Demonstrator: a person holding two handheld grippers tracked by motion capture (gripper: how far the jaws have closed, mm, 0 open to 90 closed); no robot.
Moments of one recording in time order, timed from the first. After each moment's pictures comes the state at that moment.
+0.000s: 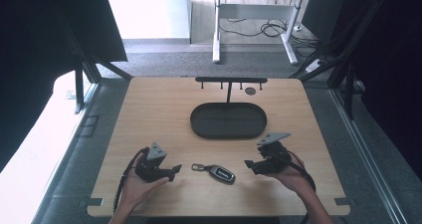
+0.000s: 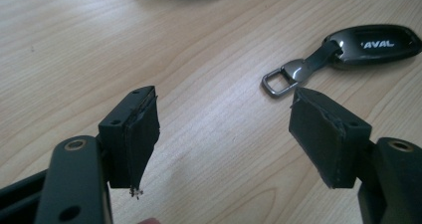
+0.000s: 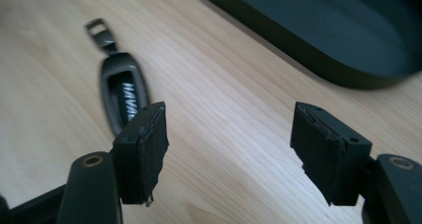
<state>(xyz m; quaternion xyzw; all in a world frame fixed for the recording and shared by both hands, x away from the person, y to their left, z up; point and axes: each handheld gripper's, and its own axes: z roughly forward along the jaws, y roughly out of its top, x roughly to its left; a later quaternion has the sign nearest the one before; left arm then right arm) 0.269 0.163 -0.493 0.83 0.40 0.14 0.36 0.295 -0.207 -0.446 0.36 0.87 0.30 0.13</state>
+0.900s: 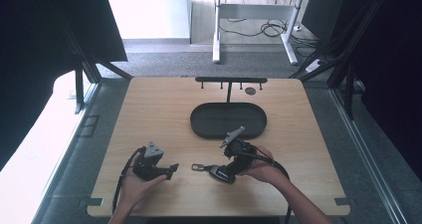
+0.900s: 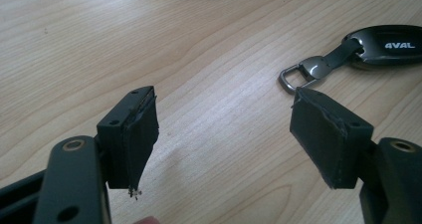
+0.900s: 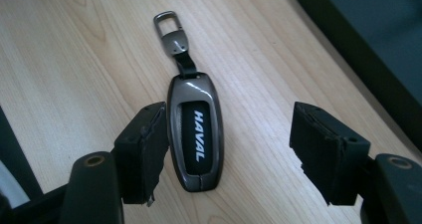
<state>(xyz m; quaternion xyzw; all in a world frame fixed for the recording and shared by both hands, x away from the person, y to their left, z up) 0.274 0.170 -0.500 0.82 0.43 0.14 0.35 0.309 -0.121 -0.450 0.26 0.94 0.22 0.07</state>
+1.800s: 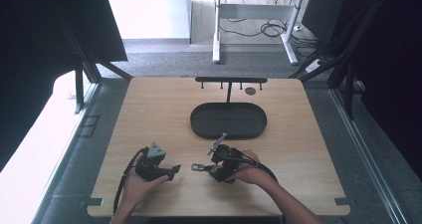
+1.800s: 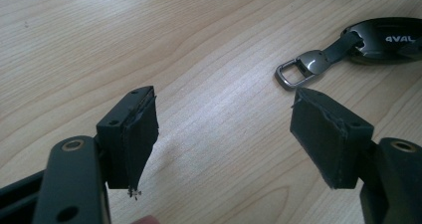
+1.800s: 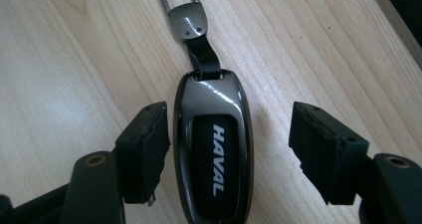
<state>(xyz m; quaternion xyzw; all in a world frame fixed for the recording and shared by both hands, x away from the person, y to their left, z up) 0.275 0.166 -0.504 0.83 0.43 0.13 0.35 0.317 -0.091 -0.492 0.24 0.95 0.17 0.06</state>
